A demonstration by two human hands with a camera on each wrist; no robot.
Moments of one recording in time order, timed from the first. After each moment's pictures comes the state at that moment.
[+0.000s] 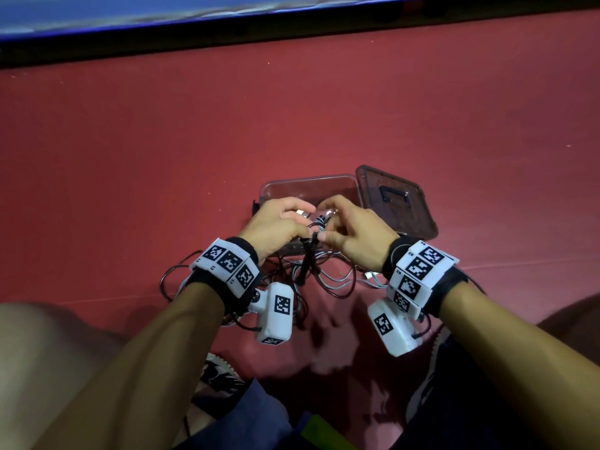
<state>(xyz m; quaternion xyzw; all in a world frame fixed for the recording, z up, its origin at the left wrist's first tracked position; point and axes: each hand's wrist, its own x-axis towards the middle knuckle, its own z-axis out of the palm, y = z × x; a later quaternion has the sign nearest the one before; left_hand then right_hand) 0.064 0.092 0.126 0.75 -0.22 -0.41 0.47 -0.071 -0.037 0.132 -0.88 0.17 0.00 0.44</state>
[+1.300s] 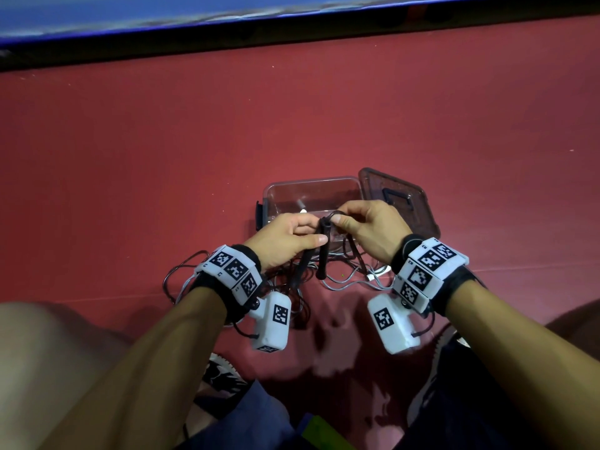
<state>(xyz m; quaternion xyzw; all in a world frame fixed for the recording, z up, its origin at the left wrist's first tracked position) 0.058 0.104 0.114 0.70 -0.33 -0.45 0.45 -0.073 -0.053 0.118 -0.86 0.26 -0.06 0.43</state>
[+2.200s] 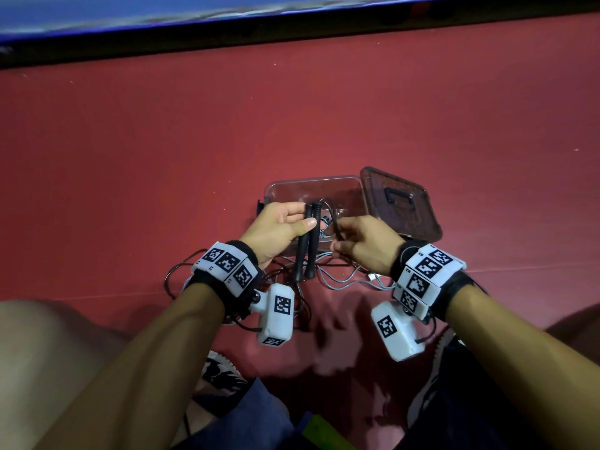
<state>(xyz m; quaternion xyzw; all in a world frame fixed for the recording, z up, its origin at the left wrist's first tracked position) 0.061 0.101 0.118 0.69 -0.25 -0.41 0.53 -0.070 -0.047 0.104 -0.87 0.22 0.06 0.44</state>
